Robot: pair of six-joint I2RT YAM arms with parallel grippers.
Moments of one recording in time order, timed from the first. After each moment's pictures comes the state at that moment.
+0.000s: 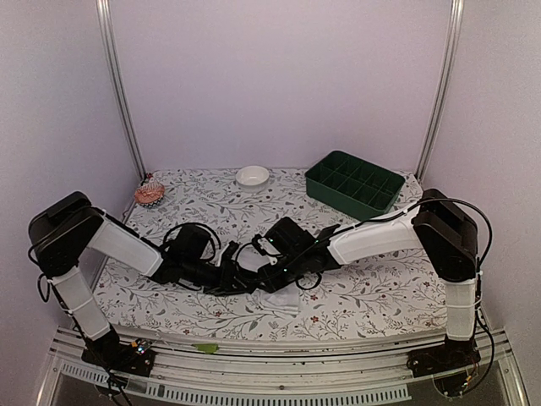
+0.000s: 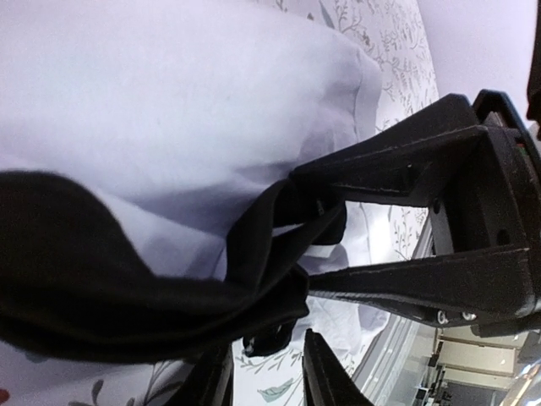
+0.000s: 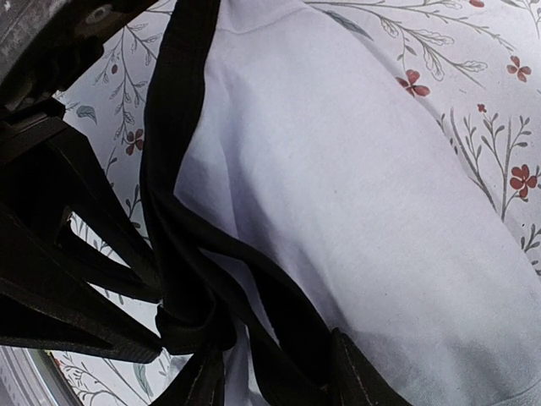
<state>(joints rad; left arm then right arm) -0.69 1.73 0.59 0.33 0.59 -0.70 1.03 2.07 1.33 -0.19 -0.11 0.41</state>
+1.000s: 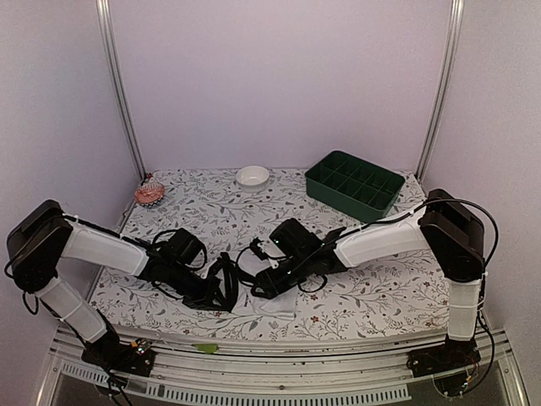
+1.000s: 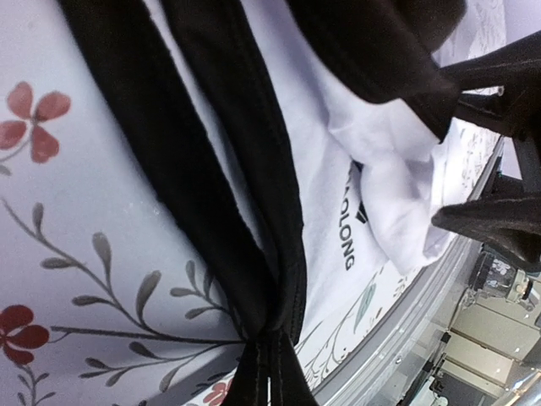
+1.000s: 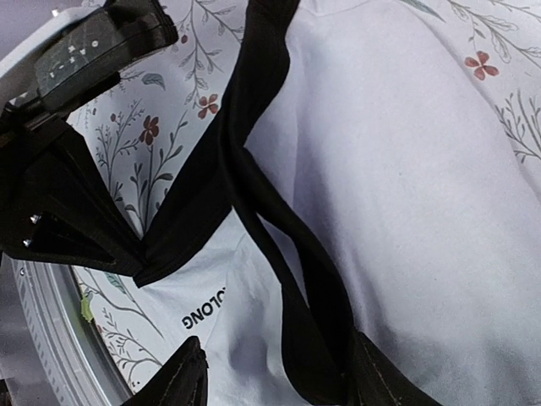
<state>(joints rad) -0.70 1.56 0.58 -0.12 0.55 -0.65 1.03 2.03 1.26 -0.13 -0.25 0.41</state>
